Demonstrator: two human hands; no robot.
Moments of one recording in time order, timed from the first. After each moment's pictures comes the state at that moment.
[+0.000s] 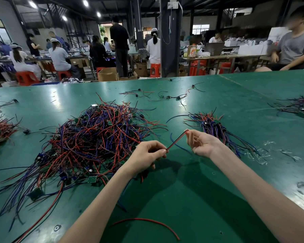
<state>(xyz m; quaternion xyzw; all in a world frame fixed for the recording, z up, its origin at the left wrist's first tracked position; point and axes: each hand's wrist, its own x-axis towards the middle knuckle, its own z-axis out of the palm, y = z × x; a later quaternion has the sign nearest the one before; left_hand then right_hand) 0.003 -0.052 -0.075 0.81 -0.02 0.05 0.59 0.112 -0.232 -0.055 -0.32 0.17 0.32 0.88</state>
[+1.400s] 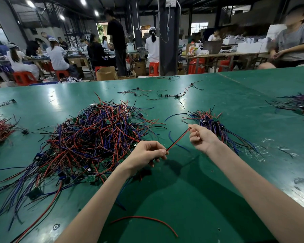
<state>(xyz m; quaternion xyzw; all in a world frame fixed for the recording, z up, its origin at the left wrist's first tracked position) 0.001 -0.050 -0.073 0.79 -0.02 -0.01 0.62 0.126 -0.229 -0.064 -0.45 0.09 0.21 0.86</state>
